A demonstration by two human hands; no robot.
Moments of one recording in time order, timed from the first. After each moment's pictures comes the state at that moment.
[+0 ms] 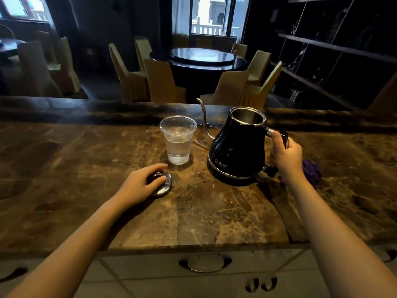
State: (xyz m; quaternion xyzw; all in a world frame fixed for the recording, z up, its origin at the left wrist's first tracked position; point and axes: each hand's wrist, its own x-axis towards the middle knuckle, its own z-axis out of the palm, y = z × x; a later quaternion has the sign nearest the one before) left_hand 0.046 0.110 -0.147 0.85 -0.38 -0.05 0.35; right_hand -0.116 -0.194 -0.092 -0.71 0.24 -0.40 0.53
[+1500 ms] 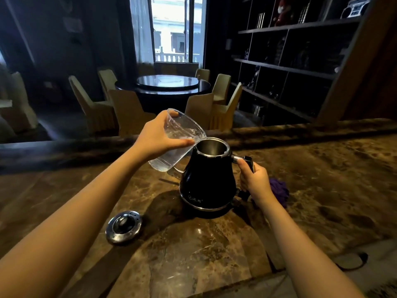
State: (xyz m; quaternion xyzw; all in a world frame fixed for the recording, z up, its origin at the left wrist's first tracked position) left_hand 0.066 -0.036 0.011 0.76 -0.49 0.02 0.44; right_hand -0.111 -0.217 -0.096 -0.67 0.25 -0.37 0.59
